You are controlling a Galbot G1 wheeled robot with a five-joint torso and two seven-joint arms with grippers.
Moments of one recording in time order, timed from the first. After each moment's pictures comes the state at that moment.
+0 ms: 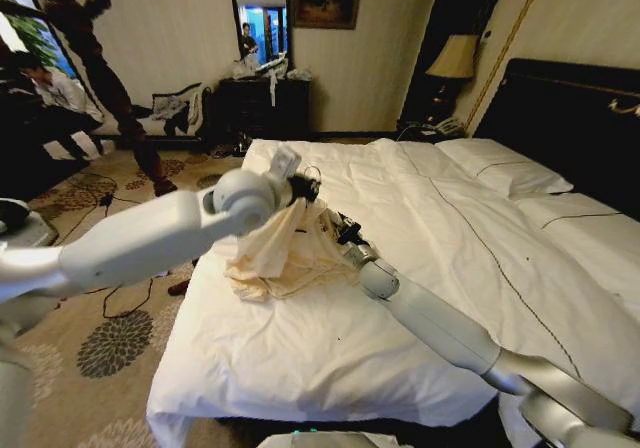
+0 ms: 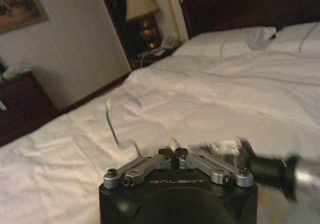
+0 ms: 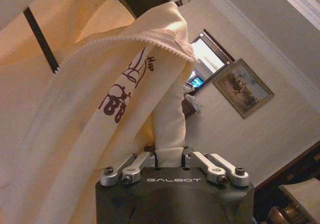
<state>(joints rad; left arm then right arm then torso) -0.28 -0.74 0.77 -2.05 -1.38 0.67 -0.52 -0.51 0.95 -0.33 1.65 0.02 -0.40 0.30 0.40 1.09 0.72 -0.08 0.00</state>
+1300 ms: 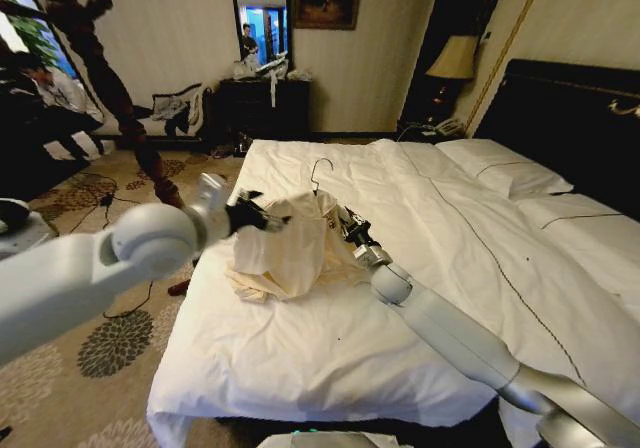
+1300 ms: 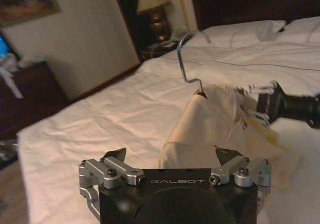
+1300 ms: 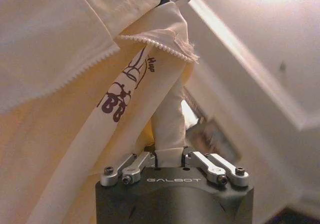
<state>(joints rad) -0.16 -0.34 0.58 -2.15 -1.30 0.63 -0.14 -0.60 0.91 -0.20 1.70 -0.27 -0.15 0.27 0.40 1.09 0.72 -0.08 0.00</state>
